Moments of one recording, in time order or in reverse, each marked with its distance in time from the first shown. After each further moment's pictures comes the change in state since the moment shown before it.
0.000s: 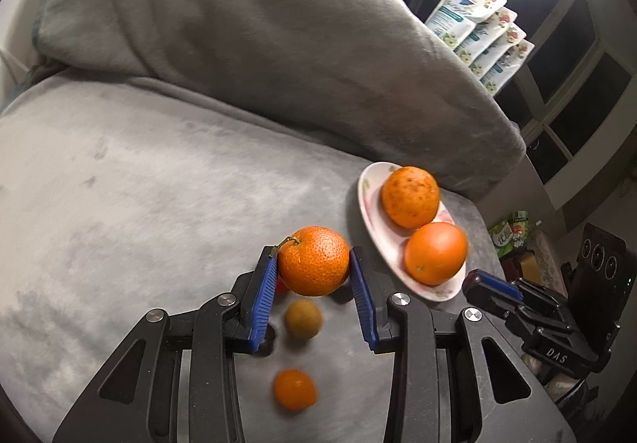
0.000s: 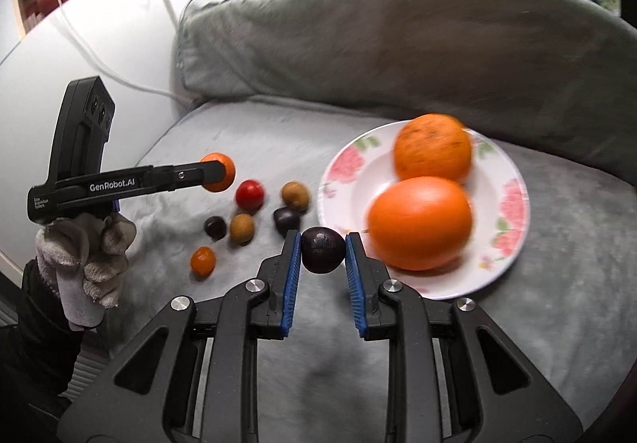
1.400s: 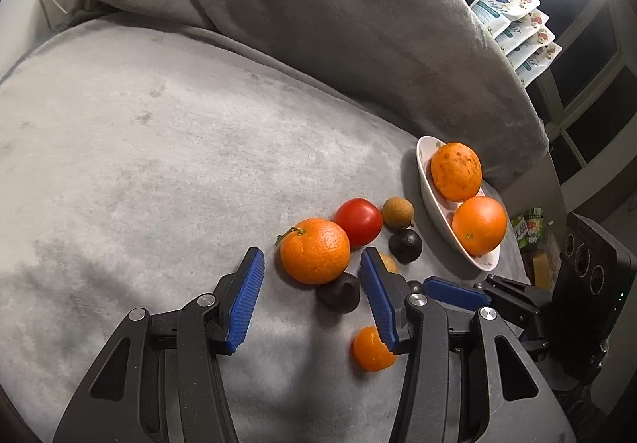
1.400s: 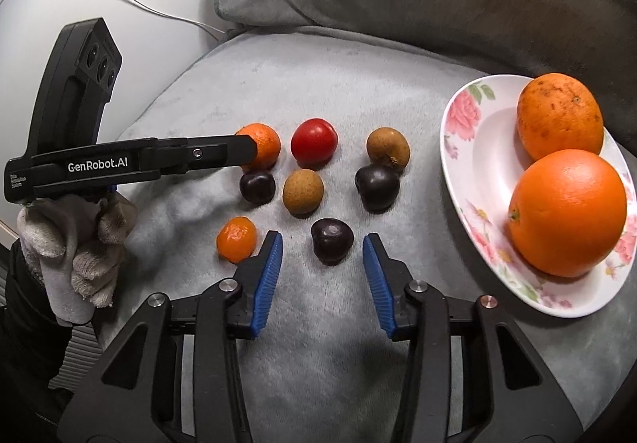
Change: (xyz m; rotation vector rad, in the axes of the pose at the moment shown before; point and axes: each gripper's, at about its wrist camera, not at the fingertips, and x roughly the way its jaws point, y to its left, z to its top) left arm -0.003 0.048 -0.028 -0.066 0.053 0.042; right arm 0.089 0.063 -0.012 -0.107 0.188 0.086
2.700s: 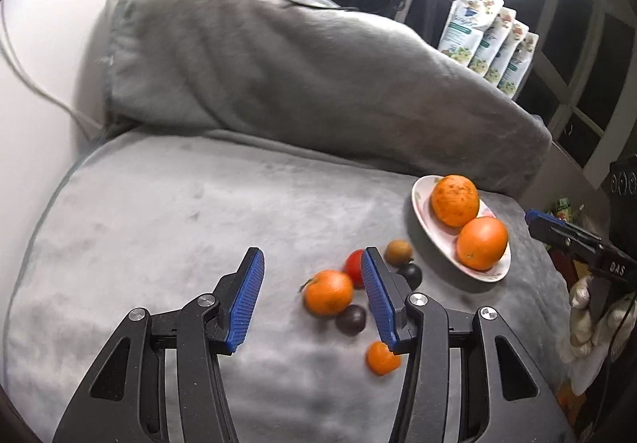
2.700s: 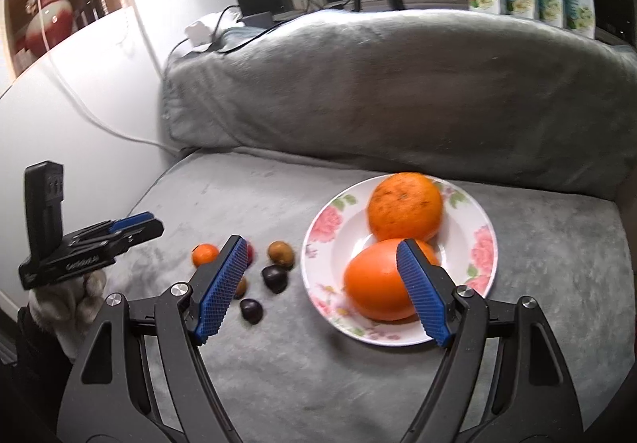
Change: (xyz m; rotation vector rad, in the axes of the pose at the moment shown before) left arm -0.055 -0.028 0.005 0.188 -0.205 0.155; right arm -0.112 -0.057 0.014 0.149 -0.293 -0.121
